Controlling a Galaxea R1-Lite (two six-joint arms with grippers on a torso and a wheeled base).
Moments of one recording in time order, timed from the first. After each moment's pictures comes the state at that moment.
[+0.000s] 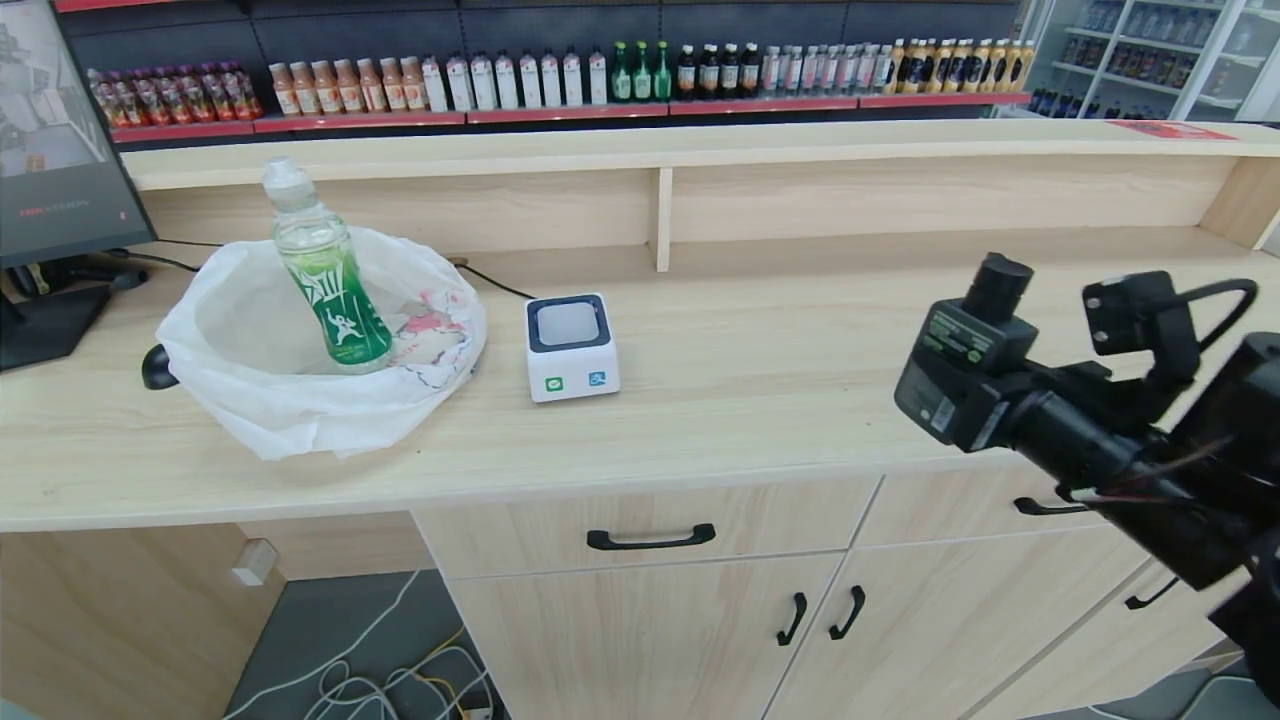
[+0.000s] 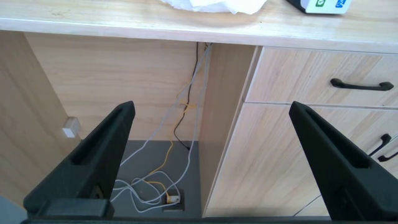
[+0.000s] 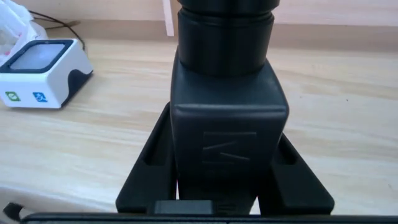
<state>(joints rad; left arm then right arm) 0.00 0.00 0.00 0.00 0.01 -0.02 0.30 1.62 -0.45 -1.28 -0.01 -0.02</state>
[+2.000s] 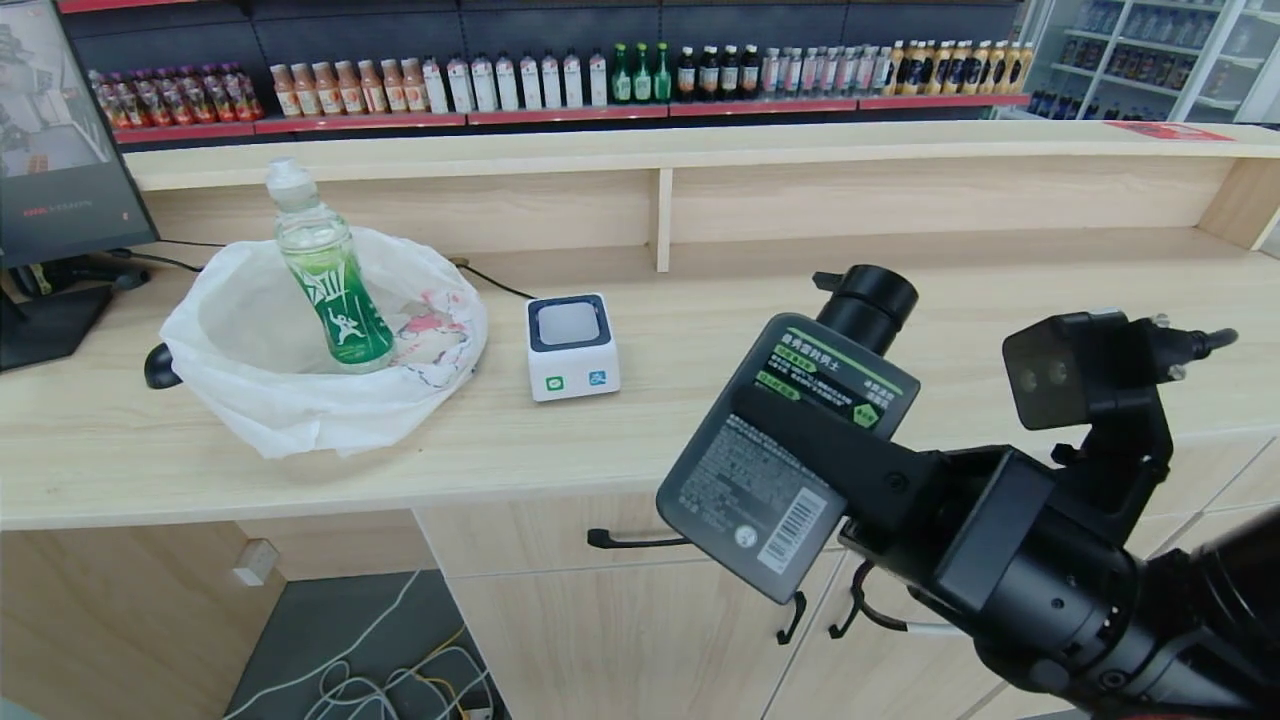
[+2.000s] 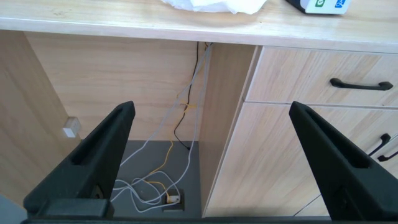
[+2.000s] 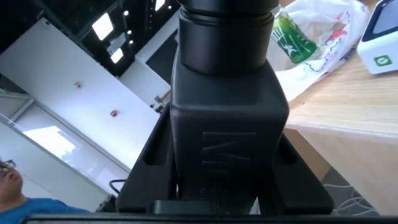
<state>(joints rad) 0.00 0.00 0.00 0.00 0.01 -0.02 0.89 1.62 -0.43 -1.57 0.13 0.82</state>
